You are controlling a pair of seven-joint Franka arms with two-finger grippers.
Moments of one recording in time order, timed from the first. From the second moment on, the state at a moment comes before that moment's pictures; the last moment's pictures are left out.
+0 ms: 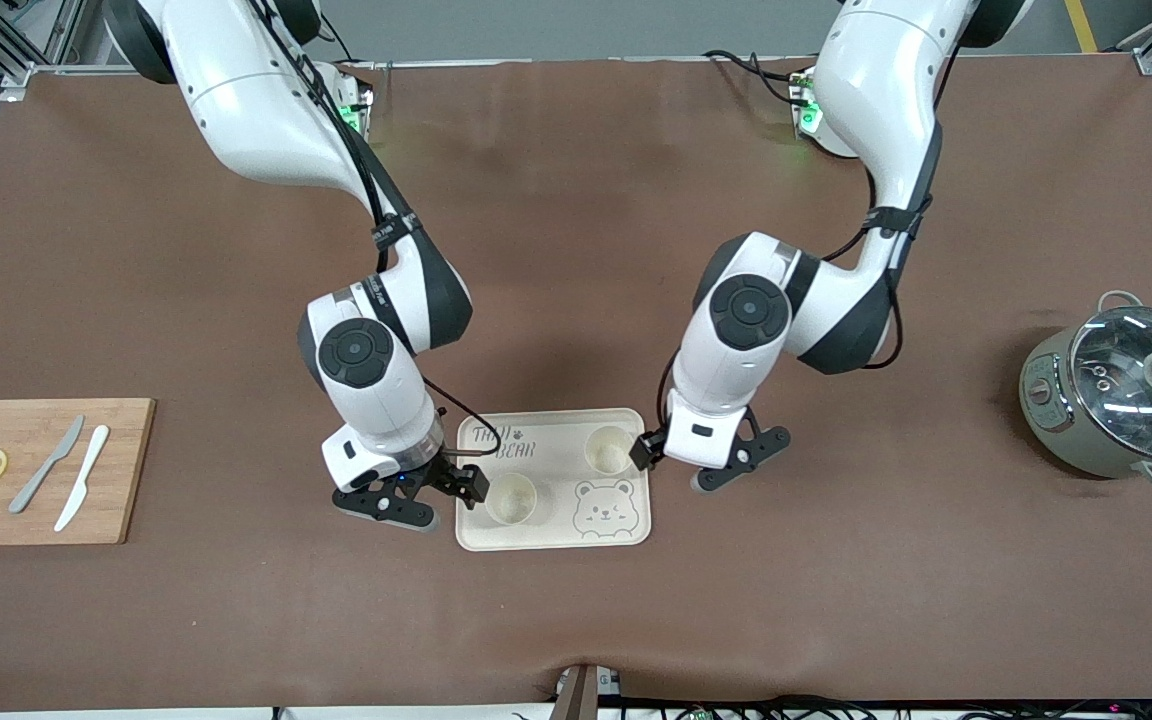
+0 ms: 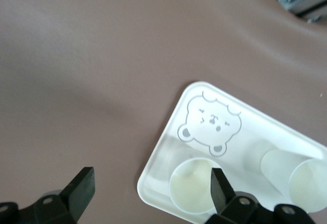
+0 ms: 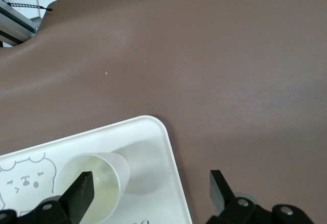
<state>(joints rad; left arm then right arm) -0.59 0.72 0.05 -1.29 -0.03 2.16 -1.05 0.51 0.80 -0.08 -1.26 -0.04 2.31 0.72</state>
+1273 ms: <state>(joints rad) -0.68 0.87 0.05 -1.28 -0.03 2.30 -1.11 0.55 0.91 -0.09 -1.26 -0.04 2.43 0.74</state>
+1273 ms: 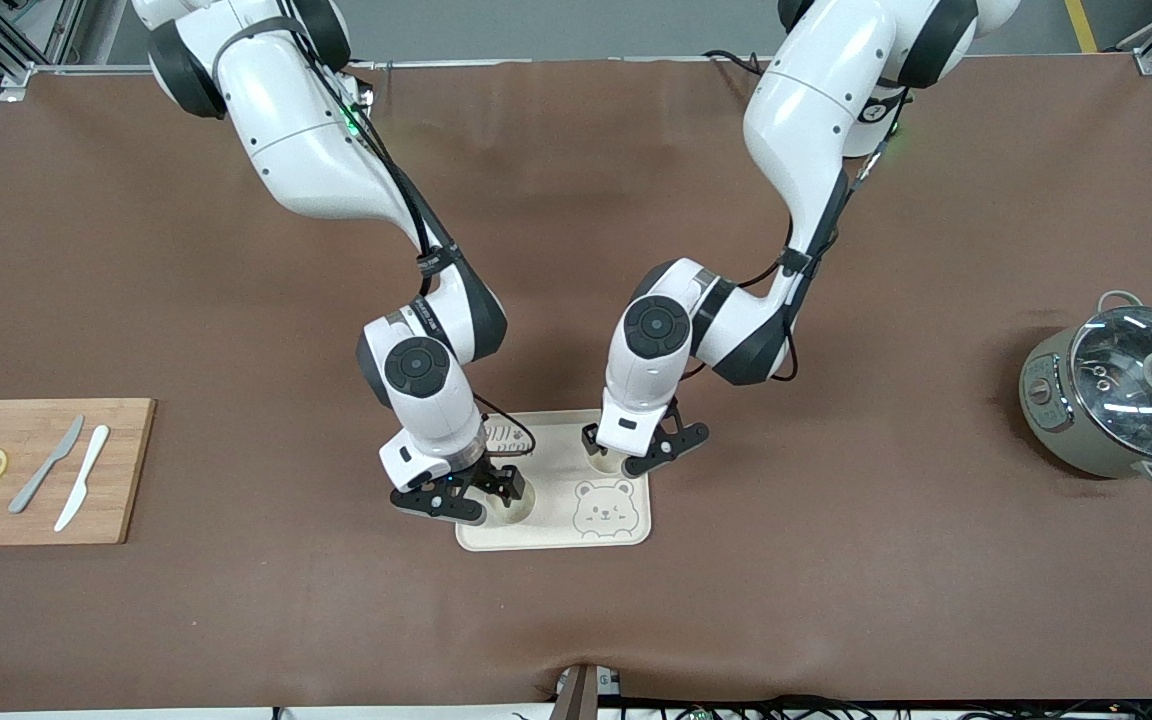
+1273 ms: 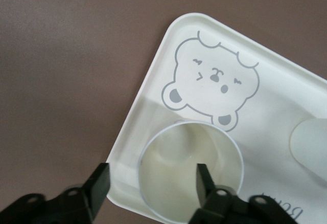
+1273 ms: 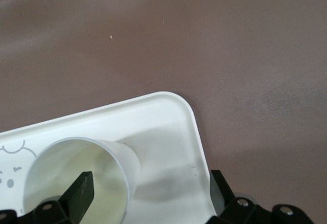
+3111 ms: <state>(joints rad) -0.56 0.79 0.13 -1.25 -0.03 2.20 -1.12 0.58 0.90 -0.10 -1.22 -0.04 2.38 0.78</state>
